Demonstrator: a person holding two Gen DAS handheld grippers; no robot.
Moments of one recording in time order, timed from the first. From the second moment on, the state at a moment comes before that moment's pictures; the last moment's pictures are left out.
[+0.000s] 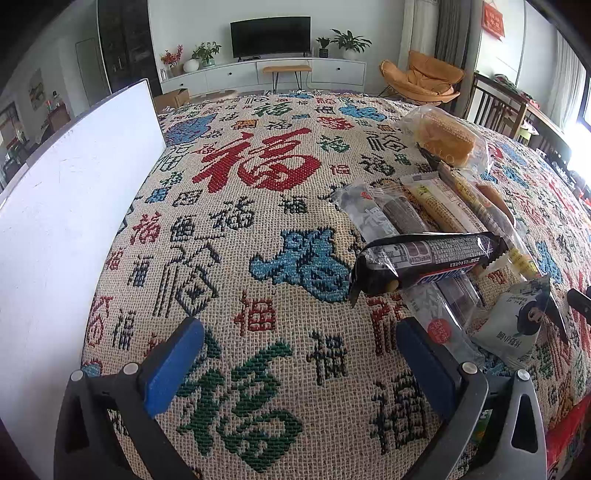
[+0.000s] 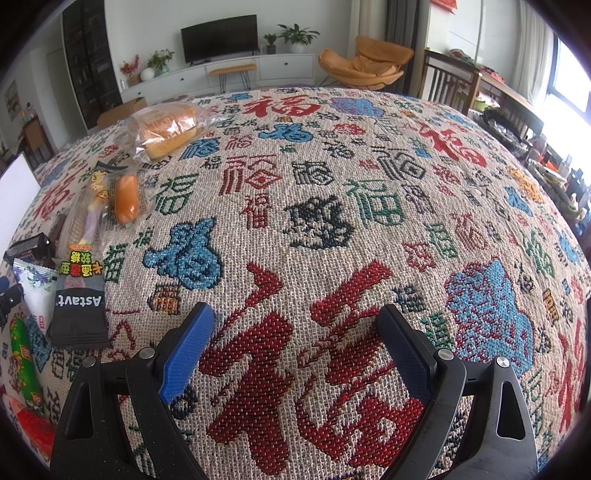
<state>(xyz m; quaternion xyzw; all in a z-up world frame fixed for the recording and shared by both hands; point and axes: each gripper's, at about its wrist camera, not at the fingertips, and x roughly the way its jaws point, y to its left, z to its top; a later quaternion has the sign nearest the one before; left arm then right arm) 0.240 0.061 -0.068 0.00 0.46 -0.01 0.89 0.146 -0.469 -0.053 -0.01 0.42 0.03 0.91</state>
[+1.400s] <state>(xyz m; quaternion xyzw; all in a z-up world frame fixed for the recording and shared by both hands) 0.180 0.031 -0.051 0.06 0.57 -0.05 0.82 0.146 -0.469 -0.053 -0.01 0.42 0.03 0.91</state>
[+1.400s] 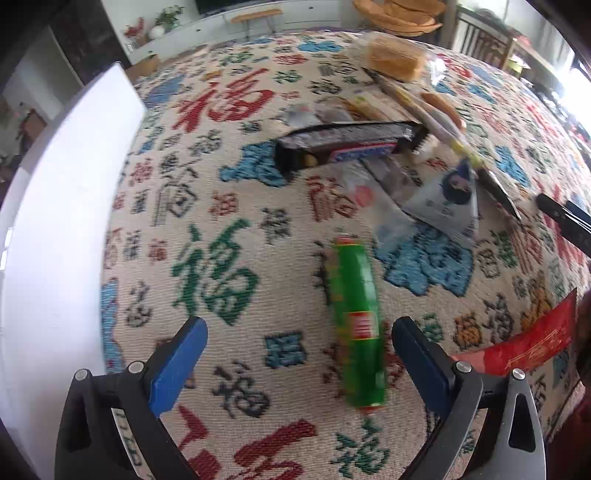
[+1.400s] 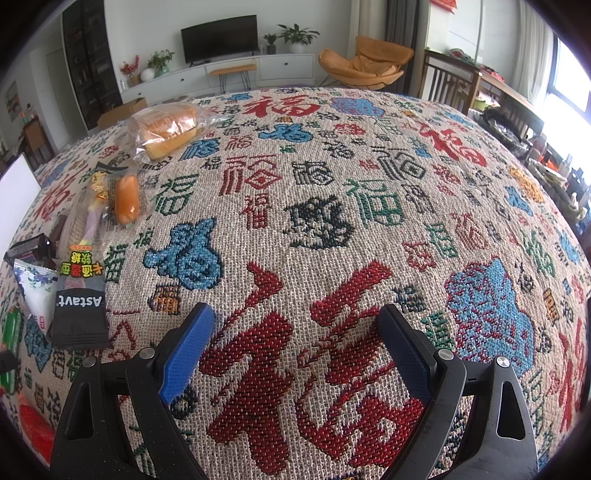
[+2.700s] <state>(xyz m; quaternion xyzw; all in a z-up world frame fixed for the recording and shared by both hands) 0.032 0.212 0.103 -0.22 0.37 -0.17 0.89 0.059 -0.286 0.029 -0.09 0.47 0.42 0.77</state>
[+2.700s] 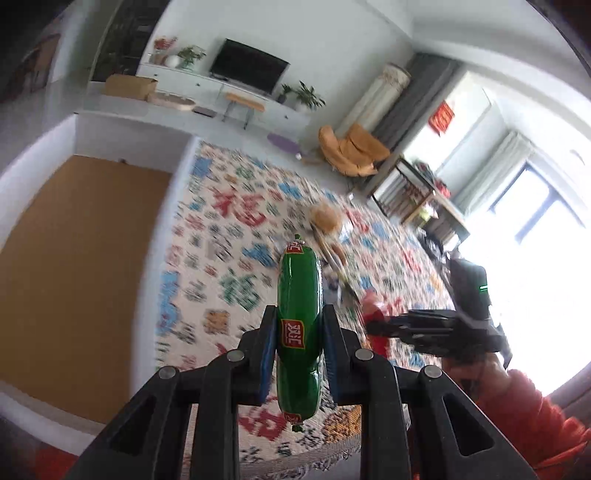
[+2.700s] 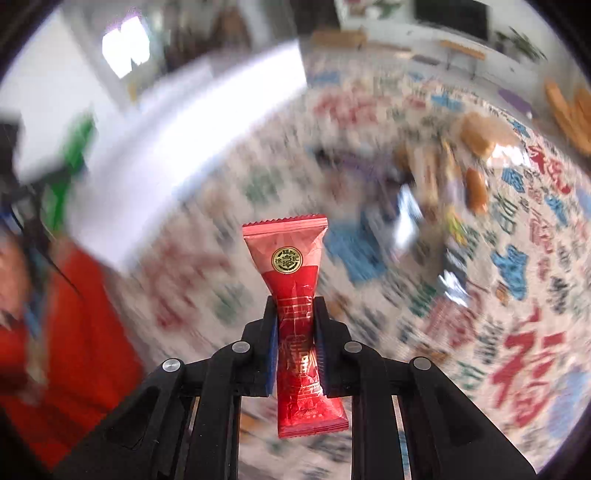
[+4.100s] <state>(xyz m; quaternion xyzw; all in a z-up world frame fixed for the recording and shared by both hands) 0.085 0.194 0.052 -0.04 0.35 0.03 0.93 0.125 -0.495 -0.042 -0.03 0.42 0.05 0.91</state>
